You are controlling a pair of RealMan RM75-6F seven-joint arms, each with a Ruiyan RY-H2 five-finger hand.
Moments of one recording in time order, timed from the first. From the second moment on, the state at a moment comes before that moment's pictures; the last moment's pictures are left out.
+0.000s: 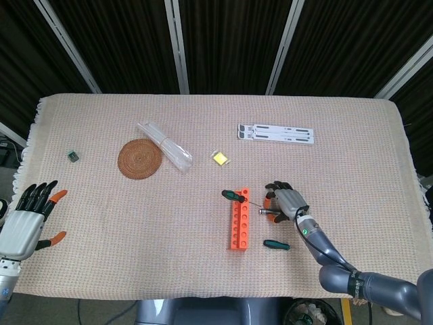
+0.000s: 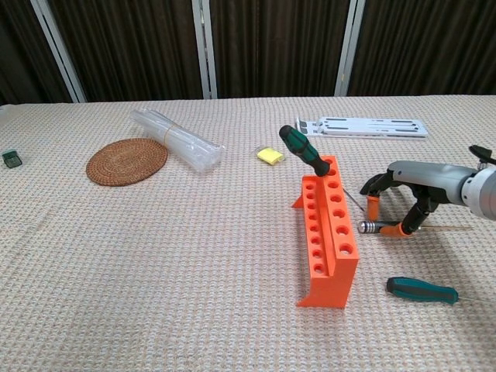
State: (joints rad) left arm -0.17 -1.18 -0.01 -1.51 1.59 1.46 0.05; right arm 0.72 -1.51 0.12 -1.40 -0.87 0.74 -0.15
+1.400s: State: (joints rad) left arm -0.17 -1.18 0.00 -1.50 1.60 1.46 0.01; right arm 0.70 -1.50 0.11 -1.41 -0.89 0.77 -0.17
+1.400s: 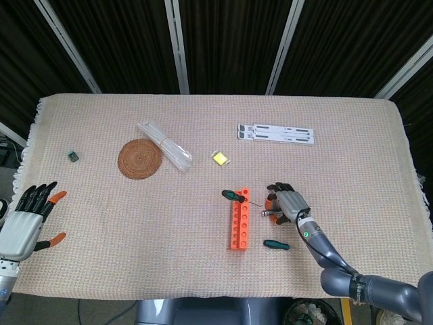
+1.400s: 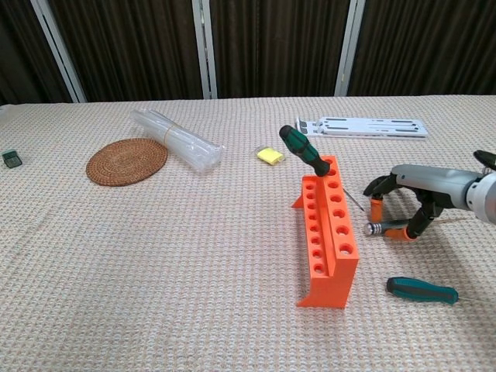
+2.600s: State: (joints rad) left arm -0.16 -1.16 0.01 -1.53 1.62 1.48 0.02; right arm 0.50 -1.02 0.37 -1.75 -1.12 0.58 0.62
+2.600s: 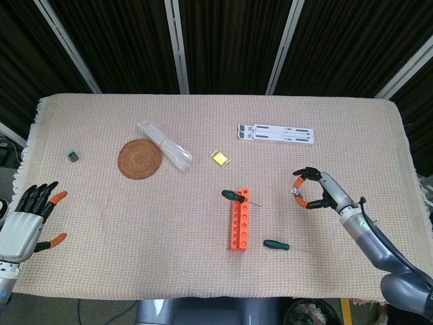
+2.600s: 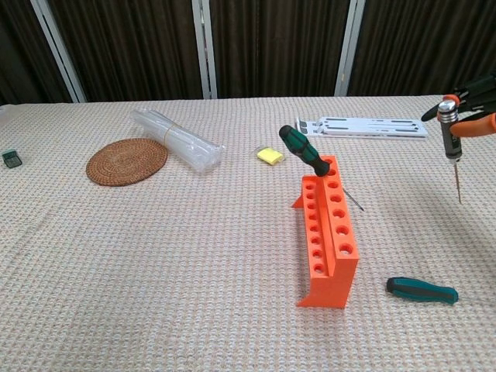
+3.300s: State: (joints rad) left arm -0.17 -1.14 -0.01 -1.54 1.61 1.48 0.02; right arm 0.42 -0.83 0.37 -1.84 -1.67 0.76 1.48
